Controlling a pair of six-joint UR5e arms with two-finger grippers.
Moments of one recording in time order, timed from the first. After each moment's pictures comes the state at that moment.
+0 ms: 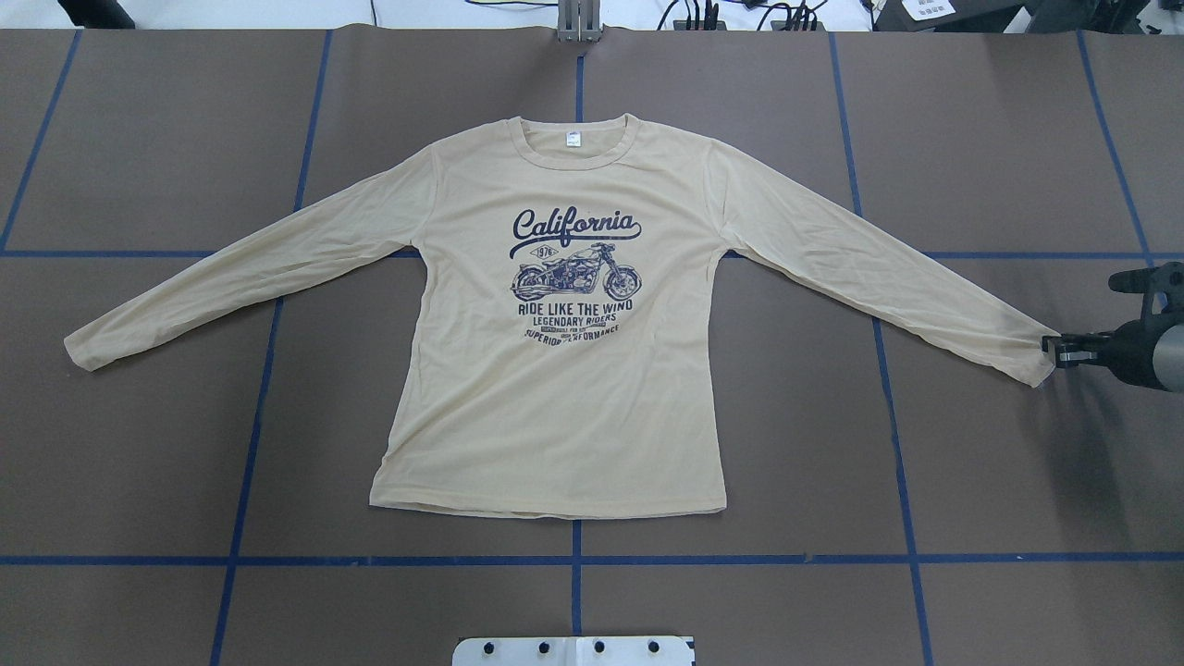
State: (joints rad) left arm -1.60 -1.60 -1.78 -2.01 -2.36 0.13; right arm 0.82 -1.79 1.55 -0.48 1.74 0.88
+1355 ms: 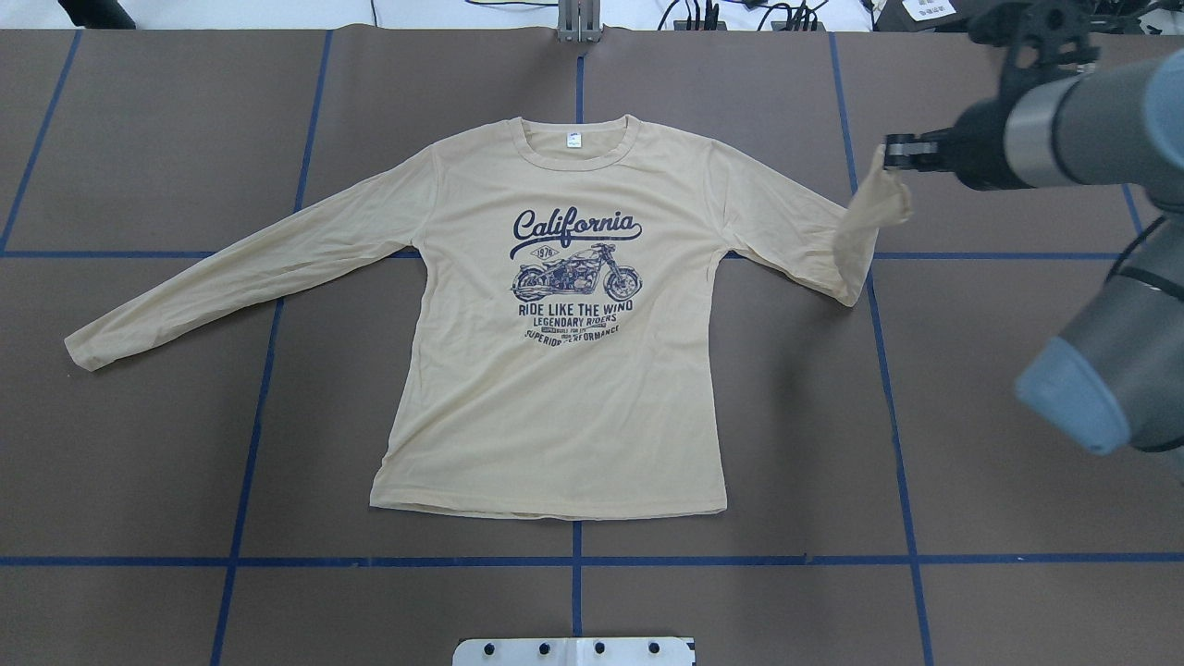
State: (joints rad) left arm -1.60 -1.59 -1.79 -2.01 -2.36 0.13; right arm 0.85 -1.24 2.00 -1.30 1.75 1.01
